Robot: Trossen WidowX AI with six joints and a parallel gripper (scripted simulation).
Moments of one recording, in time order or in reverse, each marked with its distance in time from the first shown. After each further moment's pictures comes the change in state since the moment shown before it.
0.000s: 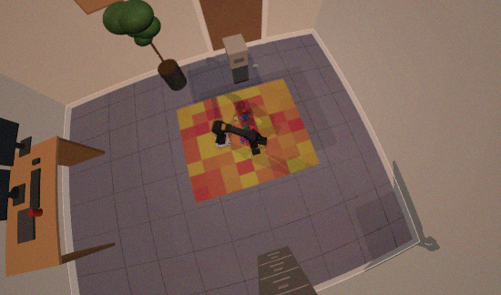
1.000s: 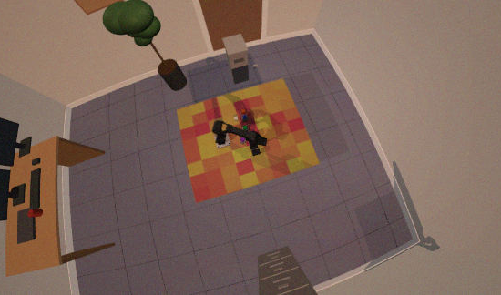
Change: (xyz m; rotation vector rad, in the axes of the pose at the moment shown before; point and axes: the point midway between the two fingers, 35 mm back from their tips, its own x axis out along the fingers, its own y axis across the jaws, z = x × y) arm 0.014 0.000 -0.001 0.000 0.003 0.001
